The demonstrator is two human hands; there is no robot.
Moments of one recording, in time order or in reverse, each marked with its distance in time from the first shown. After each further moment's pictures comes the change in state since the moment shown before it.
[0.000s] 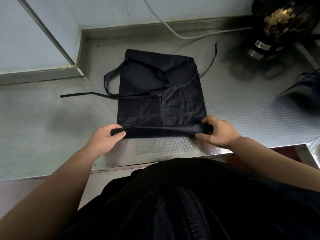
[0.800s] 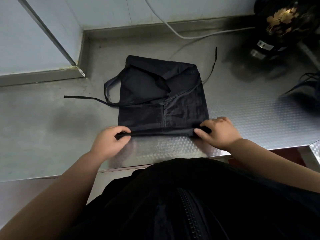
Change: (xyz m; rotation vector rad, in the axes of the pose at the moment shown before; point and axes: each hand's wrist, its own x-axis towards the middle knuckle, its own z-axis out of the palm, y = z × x) left_hand -0.003 -0.004 0.009 0.194 0.076 0.171; right_hand 0.005 0.000 0.007 -0.286 0.111 -0.169
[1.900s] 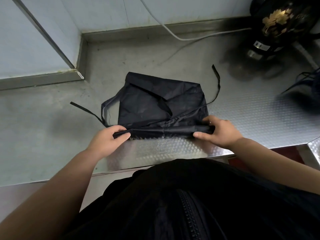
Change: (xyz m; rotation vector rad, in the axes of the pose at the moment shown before) left_hand 0.009 -0.003 -0.009 -0.020 -0.077 -0.059; right_hand -0.006 -0.001 -0.009 0.345 -0.038 0.190
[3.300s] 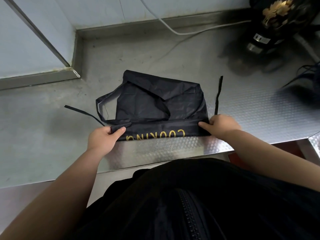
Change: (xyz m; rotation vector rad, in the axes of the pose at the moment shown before) left_hand 0.007 0.004 0.009 -0.013 0.225 -0.294; right_hand 0.020 -0.001 0.001 -0.156 -0.061 0.273
